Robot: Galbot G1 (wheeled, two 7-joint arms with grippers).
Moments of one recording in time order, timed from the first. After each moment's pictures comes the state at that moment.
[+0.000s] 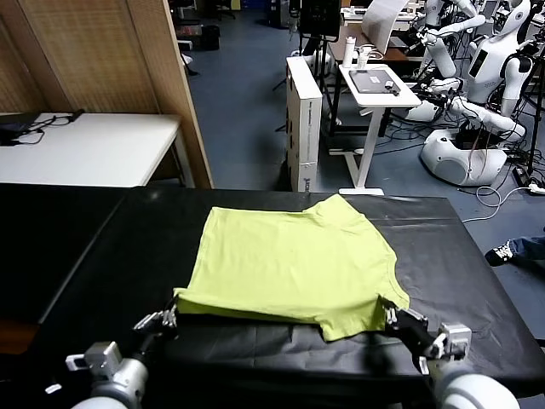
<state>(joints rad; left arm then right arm) 1.63 -1.27 -0.58 -2.23 -0.52 0.46 -0.16 -1.44 1.01 0.54 2.14 0.70 -0.56 0.22</state>
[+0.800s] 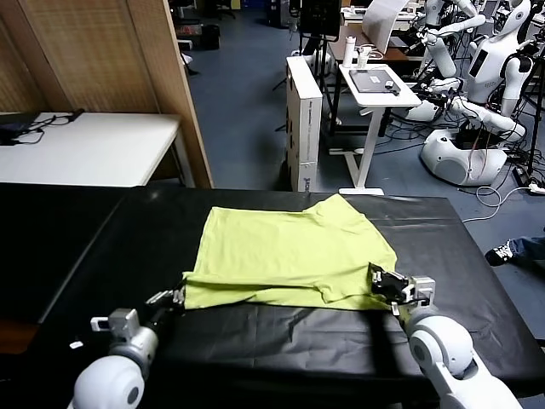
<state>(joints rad) 1.43 -1.13 -0.52 -2.06 -0.56 0.47 -0.16 -1.20 1.04 0.39 1.89 0.64 -0.52 0.23</state>
